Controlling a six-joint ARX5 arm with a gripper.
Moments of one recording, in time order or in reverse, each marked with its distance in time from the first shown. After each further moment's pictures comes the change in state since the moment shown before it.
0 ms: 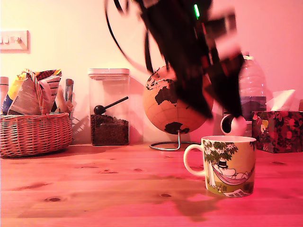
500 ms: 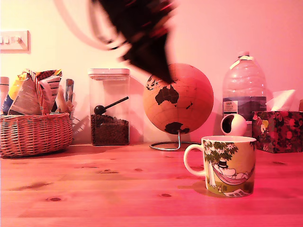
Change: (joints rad) arm 0.233 -0.106 -0.038 -0.083 0.134 -0.023
